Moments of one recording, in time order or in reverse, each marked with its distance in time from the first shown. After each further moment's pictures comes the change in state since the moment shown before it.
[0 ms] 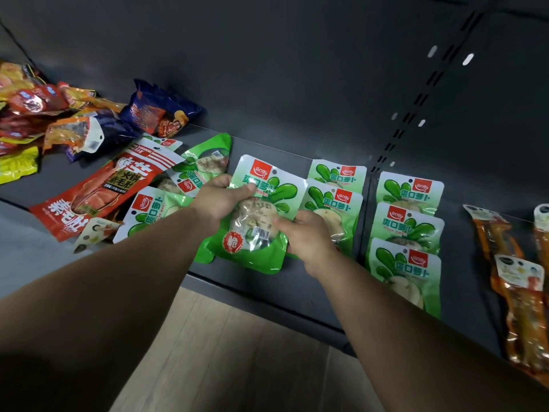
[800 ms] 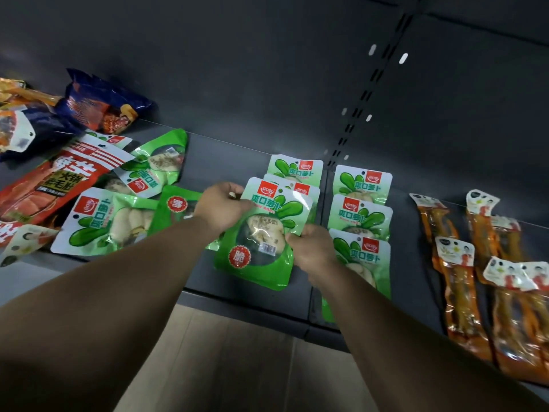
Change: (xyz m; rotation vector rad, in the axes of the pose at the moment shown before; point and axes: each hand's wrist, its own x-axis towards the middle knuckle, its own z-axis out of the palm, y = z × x) left_hand 0.006 -0.022 0.062 0.410 -0.005 0.169; right_hand -0.015 0.022 -0.067 -0.224 0.204 0.102
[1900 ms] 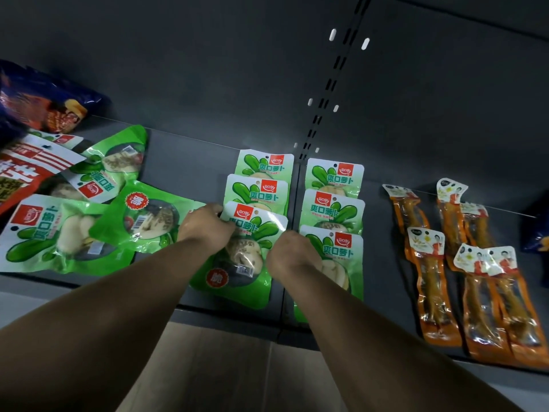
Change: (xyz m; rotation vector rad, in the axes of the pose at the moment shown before) left_hand -0.007 -0.008 0.043 0.512 0.009 -0.017; right_hand -0.013 -0.010 -0.022 -0.709 -0.006 0.051
